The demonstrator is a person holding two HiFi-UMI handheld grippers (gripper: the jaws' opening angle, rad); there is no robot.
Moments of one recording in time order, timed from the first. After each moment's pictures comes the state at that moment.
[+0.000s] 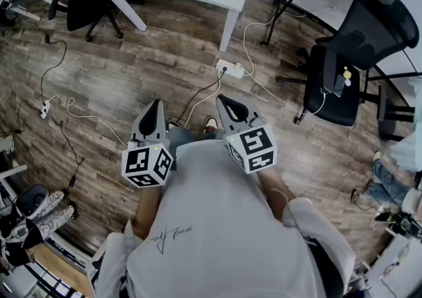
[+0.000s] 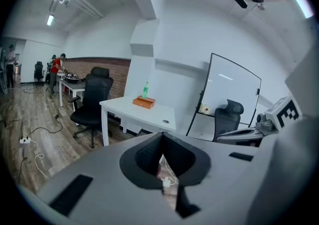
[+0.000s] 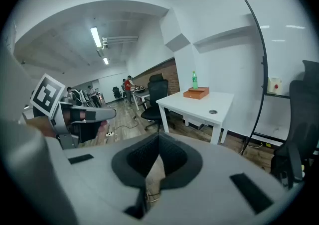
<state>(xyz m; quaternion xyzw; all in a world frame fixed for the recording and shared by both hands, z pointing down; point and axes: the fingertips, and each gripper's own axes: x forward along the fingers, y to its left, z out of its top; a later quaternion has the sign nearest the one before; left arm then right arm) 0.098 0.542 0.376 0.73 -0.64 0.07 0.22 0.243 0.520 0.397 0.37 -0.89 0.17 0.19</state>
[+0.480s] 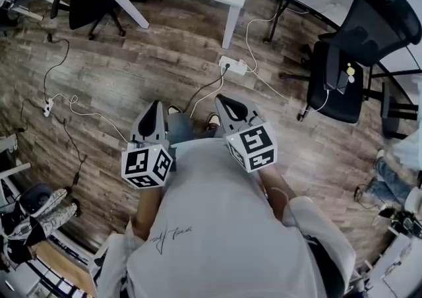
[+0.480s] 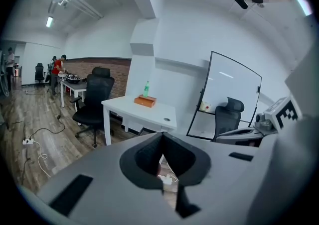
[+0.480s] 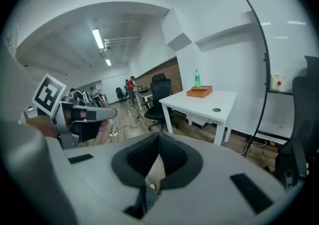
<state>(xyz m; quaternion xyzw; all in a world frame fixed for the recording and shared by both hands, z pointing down) 0.097 0.554 0.378 0.73 -0.64 0.08 0.22 0.241 0.530 0.401 0.35 -0.90 0.18 0.19</state>
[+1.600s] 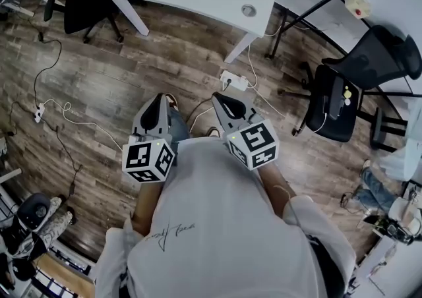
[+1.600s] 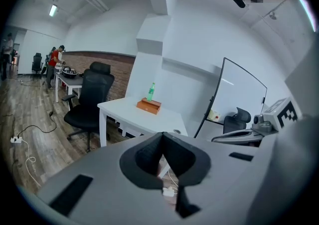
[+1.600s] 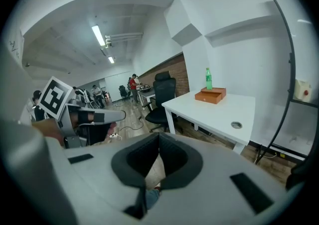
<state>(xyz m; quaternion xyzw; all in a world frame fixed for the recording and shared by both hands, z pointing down) 0.014 0.420 0.378 0.74 -0.63 0.04 0.24 0.138 0.406 0.391 0.32 -0.91 0.18 0.20</state>
